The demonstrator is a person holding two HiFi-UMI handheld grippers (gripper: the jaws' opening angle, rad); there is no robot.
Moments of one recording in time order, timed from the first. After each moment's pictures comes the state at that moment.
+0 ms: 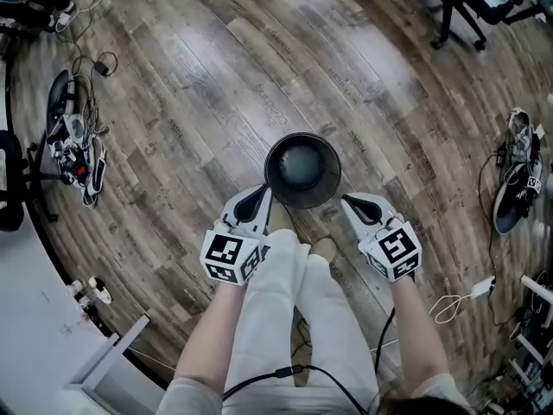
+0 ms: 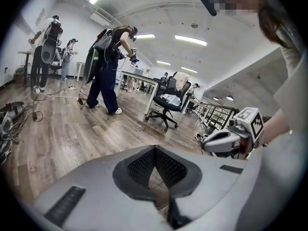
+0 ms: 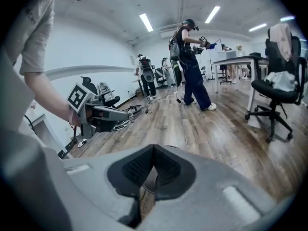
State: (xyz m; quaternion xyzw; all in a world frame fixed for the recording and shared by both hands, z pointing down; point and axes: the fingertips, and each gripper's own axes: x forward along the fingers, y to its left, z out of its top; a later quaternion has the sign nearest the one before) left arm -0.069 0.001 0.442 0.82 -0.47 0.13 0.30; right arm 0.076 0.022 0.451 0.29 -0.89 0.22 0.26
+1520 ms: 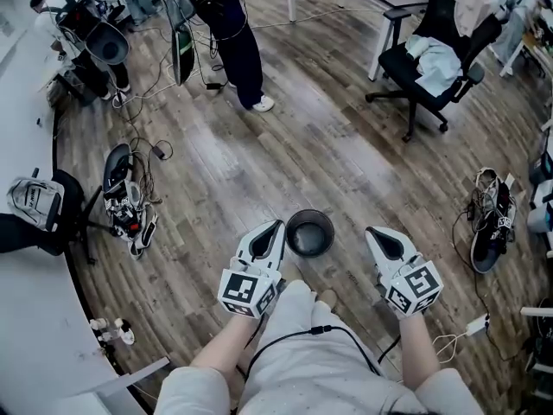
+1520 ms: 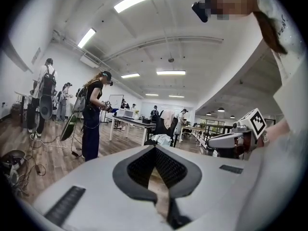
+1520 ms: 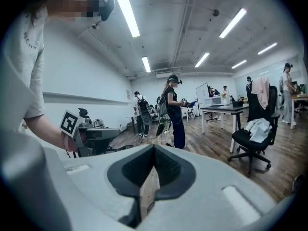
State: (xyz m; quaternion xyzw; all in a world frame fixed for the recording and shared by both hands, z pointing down) left arm -0.069 0.057 0.011 0.86 -0.49 0.01 0.13; right arm 0.105 0.071 0.011 0.41 -0.90 0.12 0.09
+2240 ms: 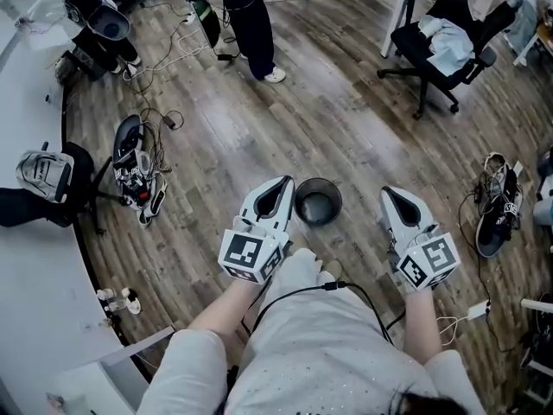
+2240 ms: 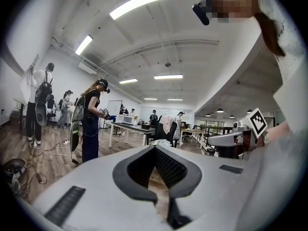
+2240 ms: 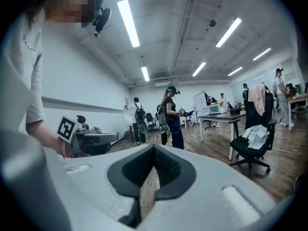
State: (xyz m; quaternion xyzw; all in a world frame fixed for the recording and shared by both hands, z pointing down) left arm -0.070 0.071 -0.043 0.87 -0.49 -0.01 0.10; right arm 0.105 0.082 -0.048 0.43 -0.90 0.10 0.05
